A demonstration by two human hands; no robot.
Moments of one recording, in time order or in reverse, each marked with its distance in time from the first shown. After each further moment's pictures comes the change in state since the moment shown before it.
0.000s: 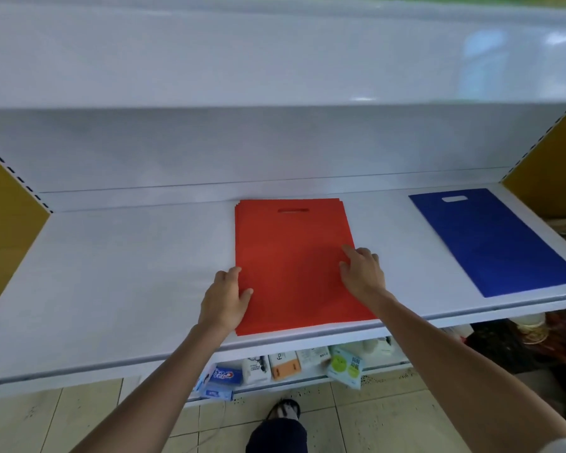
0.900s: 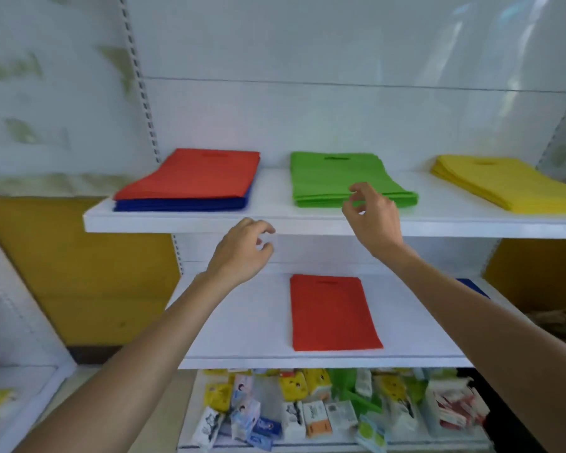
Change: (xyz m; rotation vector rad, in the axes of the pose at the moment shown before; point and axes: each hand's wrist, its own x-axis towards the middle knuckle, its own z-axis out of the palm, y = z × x) left_hand -0.233 0.077 -0.322 -0.085 0.463 0.401; right_hand -0.241 -0.199 -0.298 0.387 0.609 -0.543
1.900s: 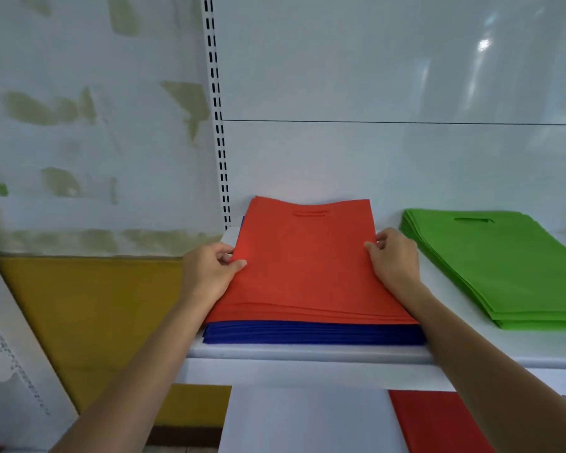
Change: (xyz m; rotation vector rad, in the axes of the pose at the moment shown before) left_hand 0.166 -0.266 -0.117 -0.118 0.300 -0.334; right_hand 0.157 -0.089 0.255 -0.061 -0.021 0.278
